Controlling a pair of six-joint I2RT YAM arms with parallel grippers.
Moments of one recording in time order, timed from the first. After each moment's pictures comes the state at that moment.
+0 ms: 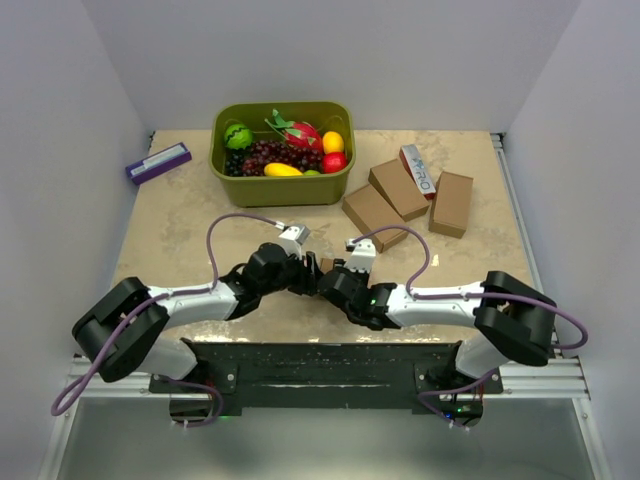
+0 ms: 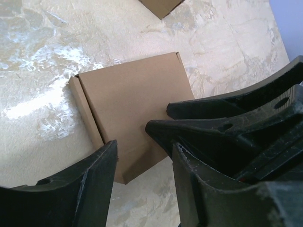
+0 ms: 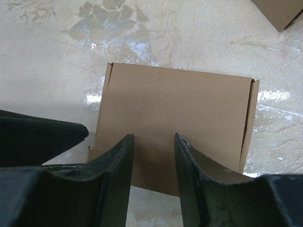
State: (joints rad) left arm -0.78 1.38 0.48 0.43 0.15 -0.59; right arm 1.14 1.51 0.72 -0.09 0.77 0.98
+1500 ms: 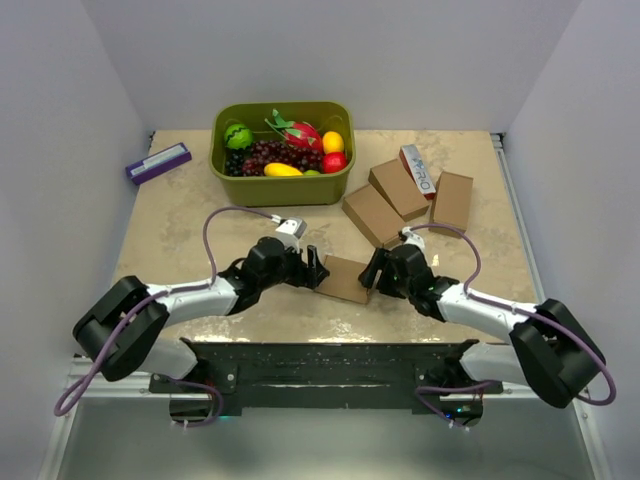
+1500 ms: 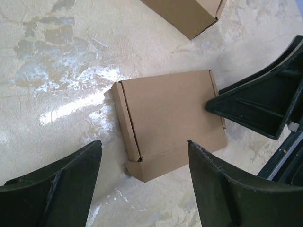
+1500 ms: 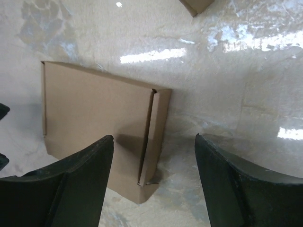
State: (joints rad) left arm -0.75 1.40 0.52 0.39 0.06 -0.51; right arm 0.63 1.23 0.43 0.03 0.13 0.83
